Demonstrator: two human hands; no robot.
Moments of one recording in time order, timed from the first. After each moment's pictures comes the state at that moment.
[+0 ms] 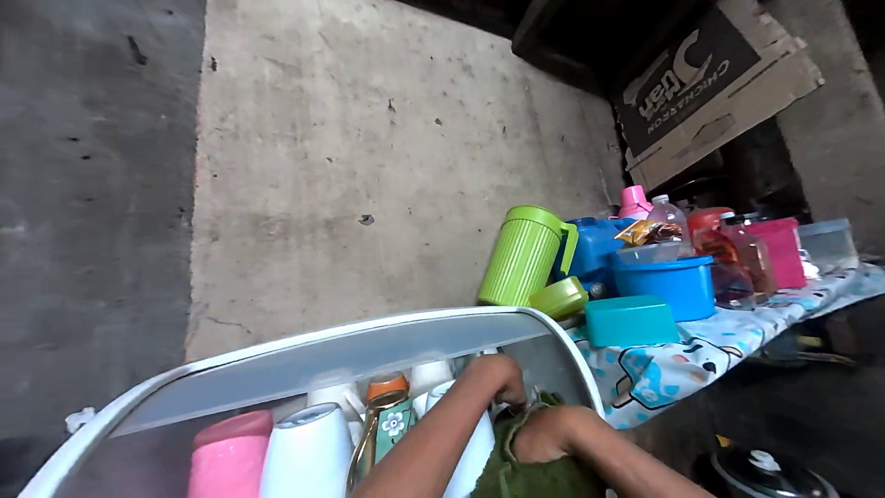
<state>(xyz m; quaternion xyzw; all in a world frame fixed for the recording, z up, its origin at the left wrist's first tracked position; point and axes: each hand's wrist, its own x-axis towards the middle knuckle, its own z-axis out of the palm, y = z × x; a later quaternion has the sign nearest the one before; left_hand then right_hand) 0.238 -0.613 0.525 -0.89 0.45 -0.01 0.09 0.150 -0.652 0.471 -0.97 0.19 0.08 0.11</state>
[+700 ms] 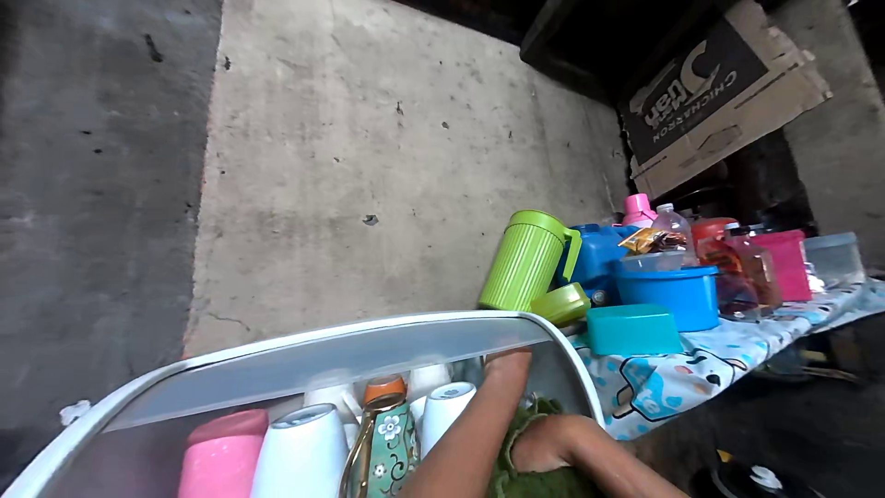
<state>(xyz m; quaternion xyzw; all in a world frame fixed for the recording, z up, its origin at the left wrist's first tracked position) 0.234 -0.645 0.508 -0.90 0.40 -0.18 -0.02 0.150 -0.651 0.468 -0.98 0.17 0.08 0.07</state>
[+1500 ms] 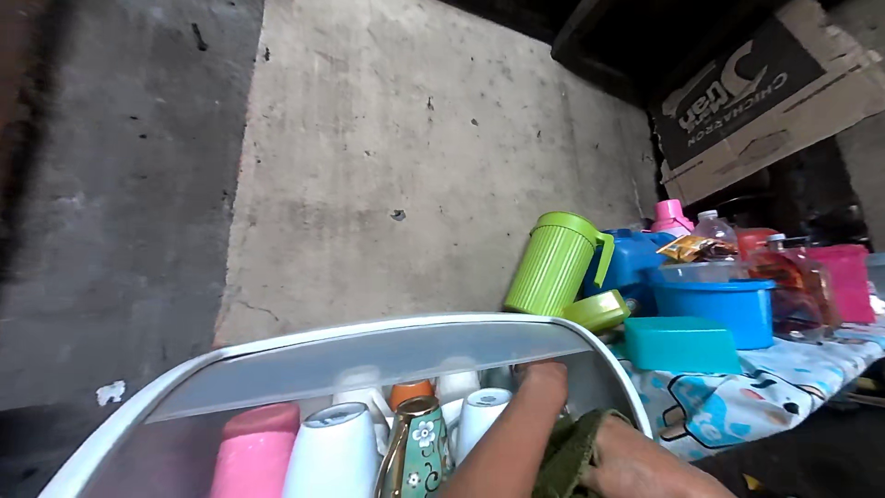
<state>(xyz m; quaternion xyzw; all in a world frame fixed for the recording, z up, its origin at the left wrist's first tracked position) 0.241 -0.638 0.518 -0.88 0.46 -0.09 0.05 0.128 -0.689 0.449 -0.98 0.05 -0.13 0.11</state>
